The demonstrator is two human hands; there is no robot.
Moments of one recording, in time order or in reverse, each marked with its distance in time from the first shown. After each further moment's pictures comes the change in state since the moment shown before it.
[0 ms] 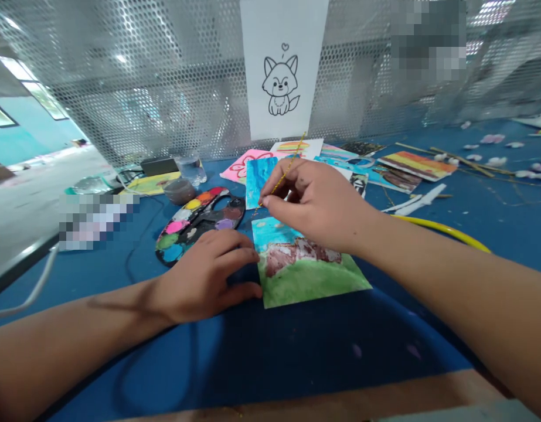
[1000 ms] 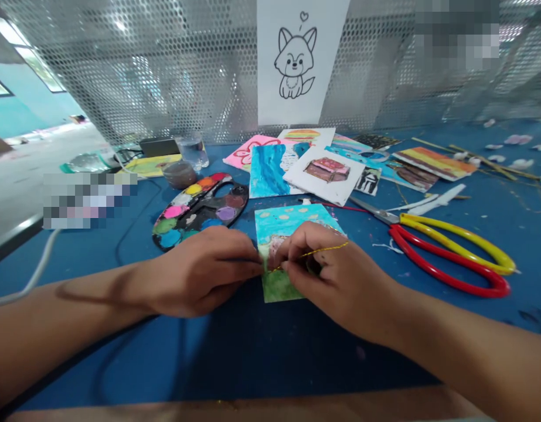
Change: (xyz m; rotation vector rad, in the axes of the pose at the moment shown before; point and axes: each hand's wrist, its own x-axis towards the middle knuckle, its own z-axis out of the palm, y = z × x) left_hand 0.002 -0.005 -0.008 -0.106 -0.089 0.267; right_hand -0.067 0.012 0.015 0.038 -0.134 0.004
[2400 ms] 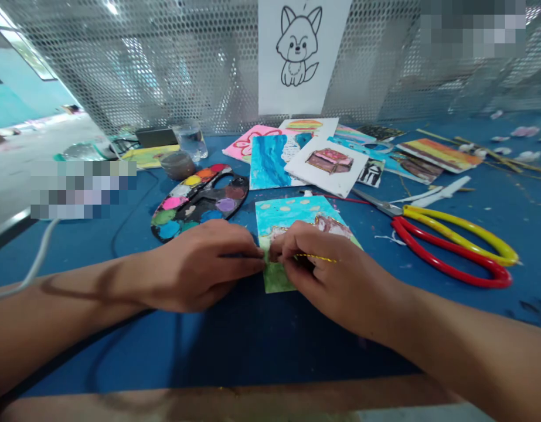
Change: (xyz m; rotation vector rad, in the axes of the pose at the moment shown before) left_hand 0.000 0.004 -0.004 0.033 -0.032 0.026; right_hand -0.007 0.008 0.006 -0.172 -0.002 -0.213
